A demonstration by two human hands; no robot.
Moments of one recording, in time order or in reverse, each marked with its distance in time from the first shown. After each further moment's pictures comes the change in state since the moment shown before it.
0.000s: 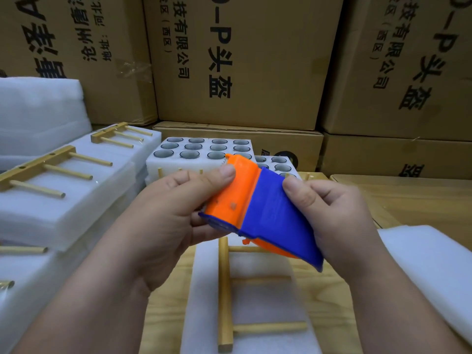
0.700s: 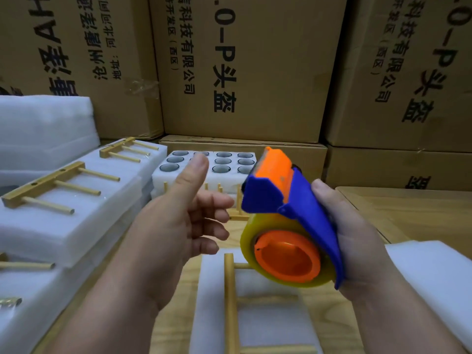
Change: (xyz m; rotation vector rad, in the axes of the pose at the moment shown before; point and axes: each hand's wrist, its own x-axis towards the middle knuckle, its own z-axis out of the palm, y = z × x) left_hand 0.006 -0.002 -0.010 0.080 0.059 0.042; right_hand 0.007 0.014 -0.004 0.450 -0.060 0.236
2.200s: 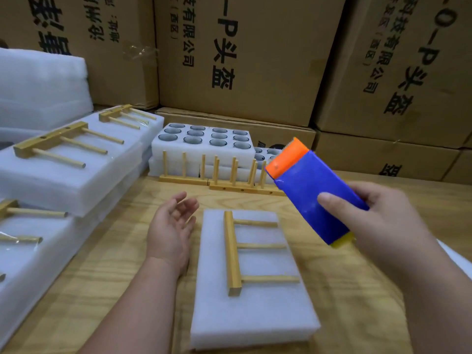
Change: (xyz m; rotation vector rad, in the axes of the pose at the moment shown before) left_hand 0.032 -0.130 -0.038 -0.597 0.386 -0.043; right_hand -0.067 -0.031 -0.023 -0.822 0.253 -0.115
